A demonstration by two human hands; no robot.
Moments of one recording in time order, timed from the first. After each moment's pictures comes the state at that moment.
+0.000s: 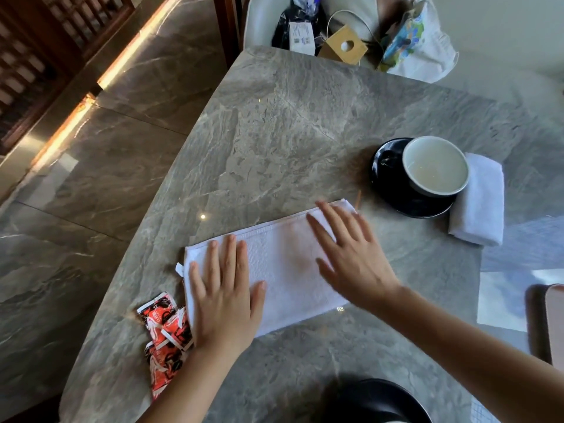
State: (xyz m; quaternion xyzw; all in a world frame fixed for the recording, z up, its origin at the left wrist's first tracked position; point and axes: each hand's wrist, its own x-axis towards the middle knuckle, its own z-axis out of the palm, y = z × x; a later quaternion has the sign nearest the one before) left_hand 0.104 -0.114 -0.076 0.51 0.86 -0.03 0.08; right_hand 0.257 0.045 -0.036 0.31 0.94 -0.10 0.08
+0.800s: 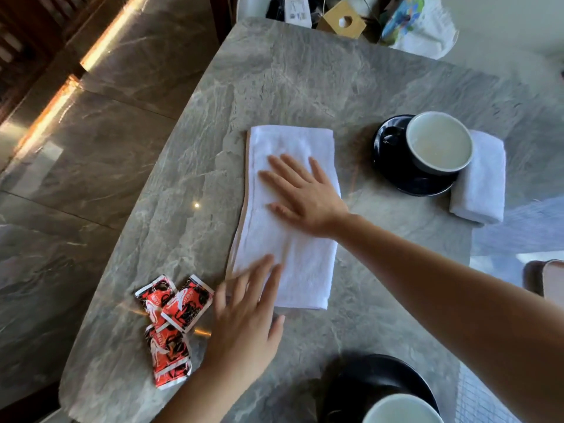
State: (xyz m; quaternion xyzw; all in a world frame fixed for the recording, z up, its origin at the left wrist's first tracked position) left_hand 0.133 -0.143 -0.044 0.60 0.78 0.05 0.17; right_hand 0.186 0.087 -0.074 0.23 0.96 -0.14 0.03
